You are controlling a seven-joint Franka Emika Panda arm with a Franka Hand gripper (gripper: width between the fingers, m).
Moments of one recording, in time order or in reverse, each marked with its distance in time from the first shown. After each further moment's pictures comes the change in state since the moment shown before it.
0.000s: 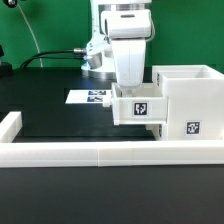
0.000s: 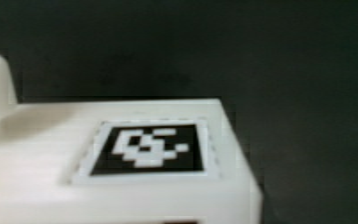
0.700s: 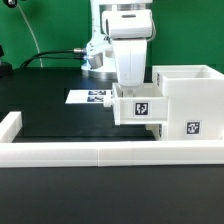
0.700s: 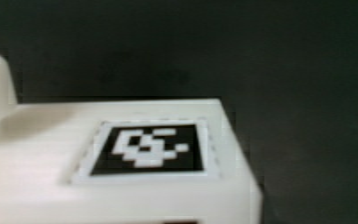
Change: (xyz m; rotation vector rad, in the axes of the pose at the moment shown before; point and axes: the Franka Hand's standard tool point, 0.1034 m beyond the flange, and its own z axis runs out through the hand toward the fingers) arm 0.001 0.000 0.000 0.000 -0.001 -0.001
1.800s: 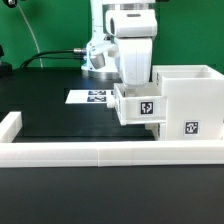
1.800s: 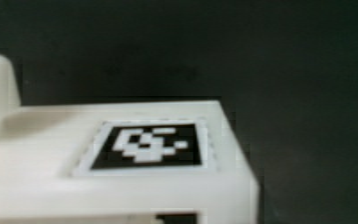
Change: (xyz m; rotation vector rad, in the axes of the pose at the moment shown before) arm 0.008 0.001 0.000 -0.019 -0.012 -0.037
